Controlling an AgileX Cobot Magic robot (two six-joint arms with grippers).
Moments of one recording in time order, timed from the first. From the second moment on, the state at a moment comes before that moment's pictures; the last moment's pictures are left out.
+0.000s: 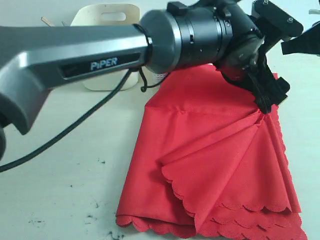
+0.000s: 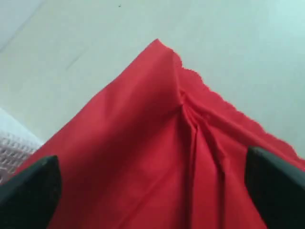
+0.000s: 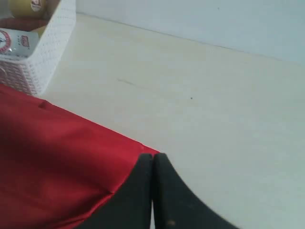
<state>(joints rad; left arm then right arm) -1.01 2.28 -1.98 0.35 0.65 -0.21 0.06 1.38 -0.84 -0.11 0.22 -0.06</state>
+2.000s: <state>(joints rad) -0.70 2.00 -1.11 0.36 0.10 -0.24 0.51 1.40 -0.70 -0.49 0.22 0.49</state>
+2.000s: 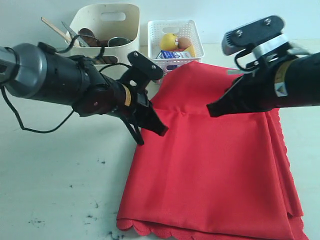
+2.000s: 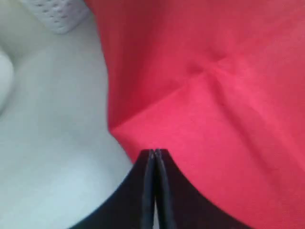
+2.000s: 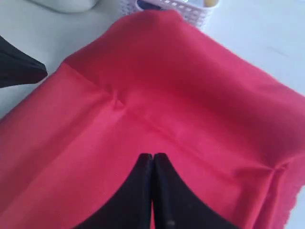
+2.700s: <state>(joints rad) -0.85 2.05 -1.13 0.29 0.27 -0.24 0.50 1.84 -0.98 -0.57 0.35 0.47</state>
